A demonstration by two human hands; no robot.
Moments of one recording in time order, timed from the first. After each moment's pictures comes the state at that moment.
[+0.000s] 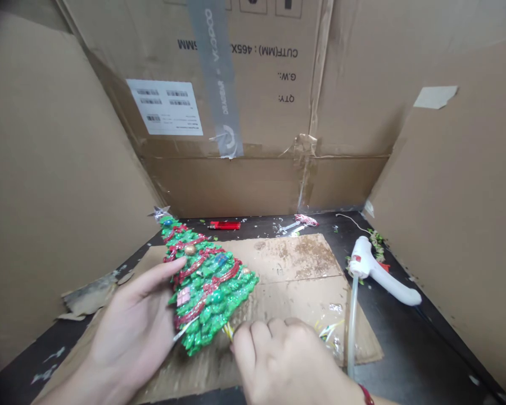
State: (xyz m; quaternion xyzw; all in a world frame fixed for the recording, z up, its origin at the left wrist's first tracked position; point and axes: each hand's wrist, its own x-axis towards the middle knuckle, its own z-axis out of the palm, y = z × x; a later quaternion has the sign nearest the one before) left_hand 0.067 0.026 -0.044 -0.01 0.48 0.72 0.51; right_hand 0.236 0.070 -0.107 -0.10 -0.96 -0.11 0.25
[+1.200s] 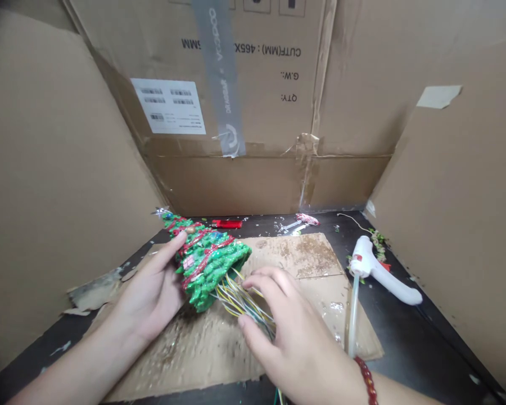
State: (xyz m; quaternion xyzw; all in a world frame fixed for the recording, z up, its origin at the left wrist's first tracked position) left_hand 0.043 0.043 -0.058 0.08 0.48 0.71 0.50; right_hand 0.236 0.082 -0.093 -0.26 -0.85 0.38 0.27
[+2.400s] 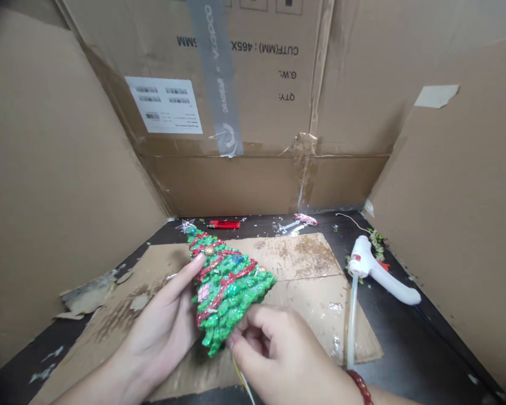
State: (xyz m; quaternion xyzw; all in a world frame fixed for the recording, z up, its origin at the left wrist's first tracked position) left_hand 0.074 0.032 -0.067 0.02 0.44 0.67 0.60; right_hand 0.226 0.070 -0.107 -0.27 -0.74 0.59 0.17
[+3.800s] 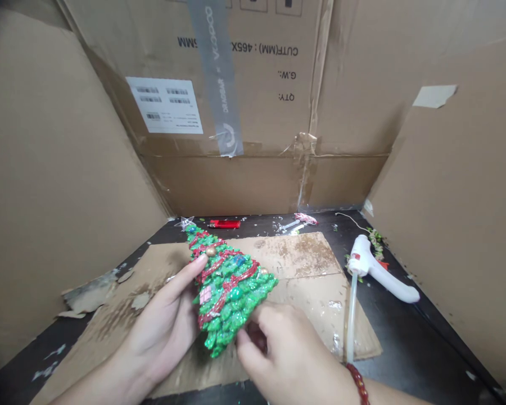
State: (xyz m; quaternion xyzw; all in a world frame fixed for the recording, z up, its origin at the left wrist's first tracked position) left_hand 0.072 0.029 -0.071 0.06 0.42 0.68 0.59; right_hand 0.227 0.073 -0.102 -0.27 -0.83 0.45 0.16
